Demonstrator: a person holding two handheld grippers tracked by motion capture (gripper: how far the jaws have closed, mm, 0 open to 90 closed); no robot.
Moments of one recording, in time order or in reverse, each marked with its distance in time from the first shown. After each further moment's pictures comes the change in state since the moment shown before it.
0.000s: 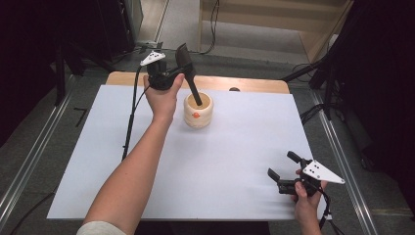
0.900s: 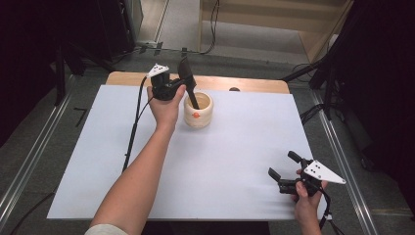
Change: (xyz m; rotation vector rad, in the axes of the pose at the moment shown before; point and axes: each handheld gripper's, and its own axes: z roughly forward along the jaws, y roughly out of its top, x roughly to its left) left arm 0.011 -0.038 0.007 0.035 0.044 -0.025; right arm -0.002 -0.001 -0.001 -0.017 -0.005 0.016
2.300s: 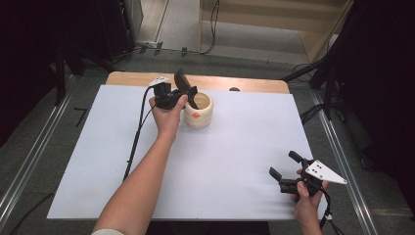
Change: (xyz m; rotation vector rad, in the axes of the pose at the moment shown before) left arm 0.015 -0.032 0.007 0.086 -0.041 -0.096; right arm -0.002 0.000 -0.001 -0.010 -0.002 0.010
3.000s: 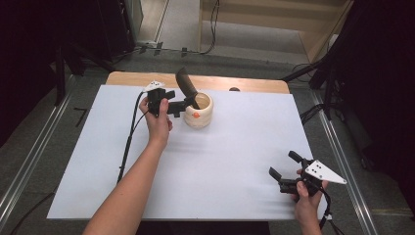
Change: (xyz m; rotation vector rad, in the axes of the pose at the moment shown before) left arm -0.004 -0.008 -0.029 0.026 0.009 0.093; right arm 0.001 0.000 0.001 0.006 0.001 -0.003
